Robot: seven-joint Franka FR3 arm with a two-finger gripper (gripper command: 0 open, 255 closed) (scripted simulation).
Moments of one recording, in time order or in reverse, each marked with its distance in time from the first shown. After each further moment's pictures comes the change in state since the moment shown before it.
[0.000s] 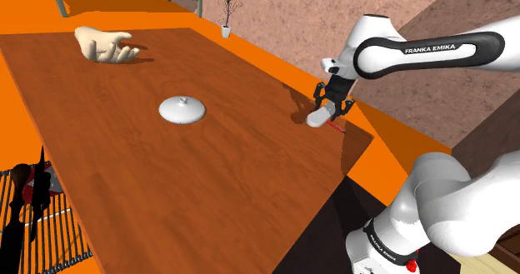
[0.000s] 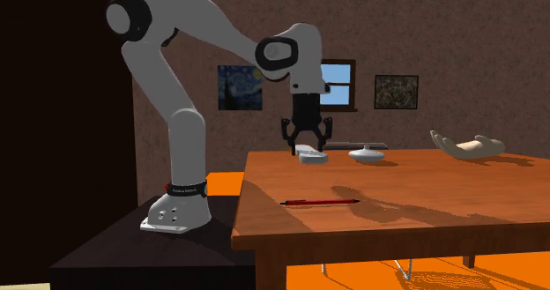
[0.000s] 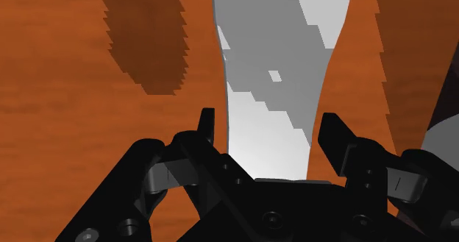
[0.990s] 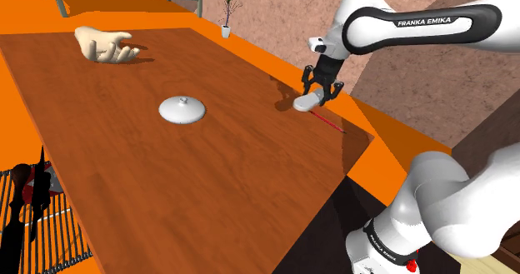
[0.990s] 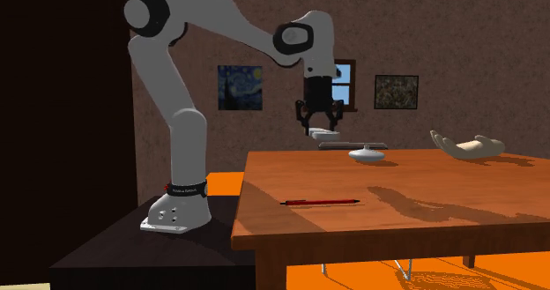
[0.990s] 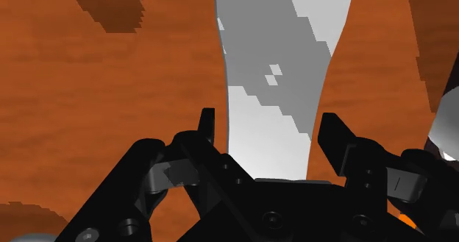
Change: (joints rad) arm 0.085 0.083 0.078 0.177 0.098 -0.109 0.063
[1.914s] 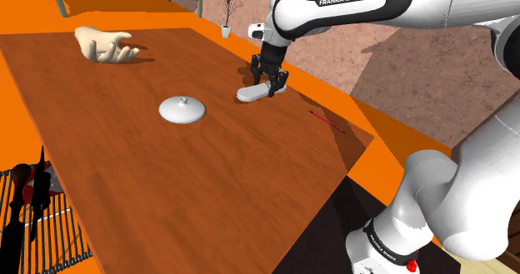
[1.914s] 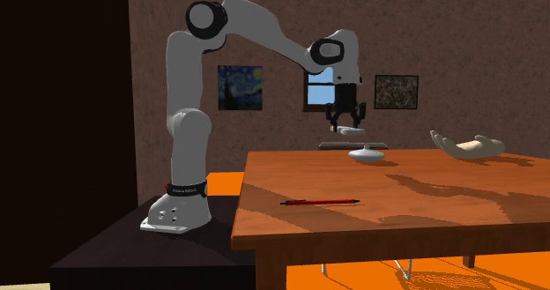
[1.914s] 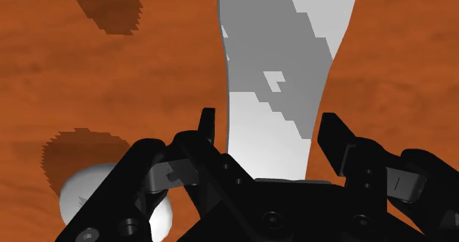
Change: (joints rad) arm 0.166 0.426 0.066 0.365 0.243 0.009 0.094
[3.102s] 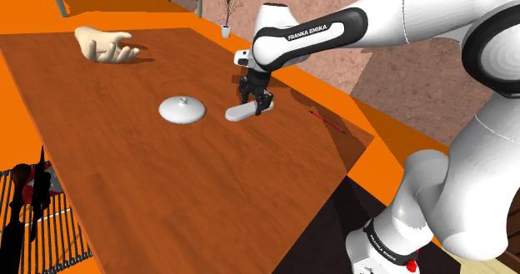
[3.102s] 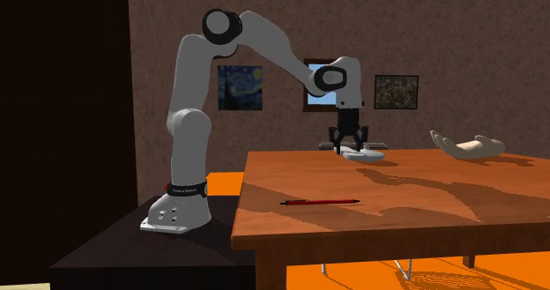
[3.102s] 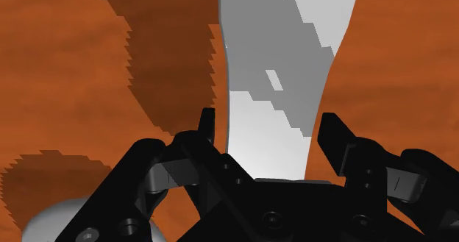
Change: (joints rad) arm 0.000 0.149 0.012 -0.059 0.084 0.189 -0.026
